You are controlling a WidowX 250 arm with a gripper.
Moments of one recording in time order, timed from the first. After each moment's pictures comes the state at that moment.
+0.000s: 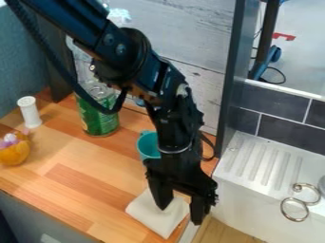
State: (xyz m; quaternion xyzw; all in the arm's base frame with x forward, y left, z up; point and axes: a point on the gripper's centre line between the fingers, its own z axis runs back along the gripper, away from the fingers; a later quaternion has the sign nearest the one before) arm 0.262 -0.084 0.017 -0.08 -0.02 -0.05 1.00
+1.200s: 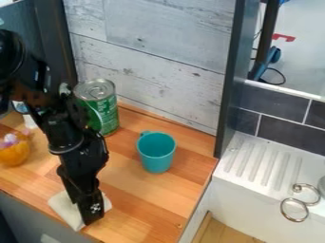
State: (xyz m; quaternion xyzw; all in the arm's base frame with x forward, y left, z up) arm 0.208 0.047 0.001 -0.05 -0.02 -0.21 0.98
